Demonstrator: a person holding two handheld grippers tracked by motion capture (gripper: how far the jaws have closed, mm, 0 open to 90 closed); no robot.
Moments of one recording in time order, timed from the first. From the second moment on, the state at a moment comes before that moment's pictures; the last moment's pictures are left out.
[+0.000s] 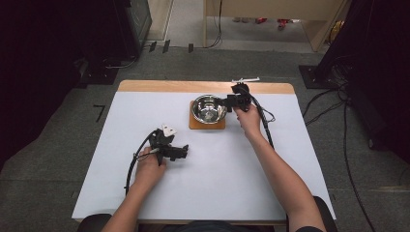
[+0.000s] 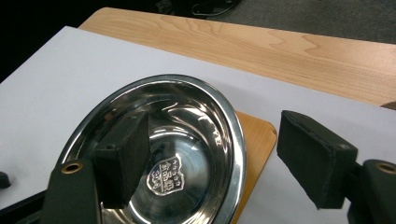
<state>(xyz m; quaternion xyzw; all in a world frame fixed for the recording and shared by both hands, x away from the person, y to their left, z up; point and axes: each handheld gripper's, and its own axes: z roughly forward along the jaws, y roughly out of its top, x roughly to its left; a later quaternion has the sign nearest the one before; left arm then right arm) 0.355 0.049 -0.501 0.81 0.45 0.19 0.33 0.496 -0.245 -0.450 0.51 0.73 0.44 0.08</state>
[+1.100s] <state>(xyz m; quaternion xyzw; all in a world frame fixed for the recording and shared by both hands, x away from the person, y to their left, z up) 0.355 0.049 -0.501 0.81 0.45 0.19 0.33 0.466 -0.248 -0.424 0.48 0.76 0.43 0.08</state>
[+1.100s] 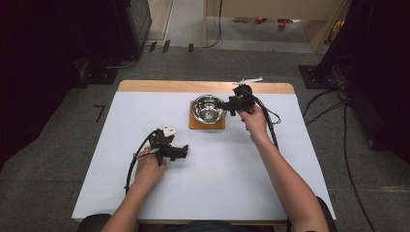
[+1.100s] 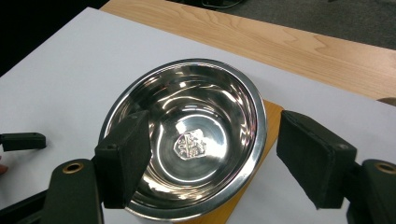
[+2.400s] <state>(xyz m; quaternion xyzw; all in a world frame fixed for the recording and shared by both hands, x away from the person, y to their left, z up) 0.355 0.049 -0.501 0.81 0.45 0.19 0.33 0.423 -0.258 -0.409 0.46 0.77 0.44 0.09</state>
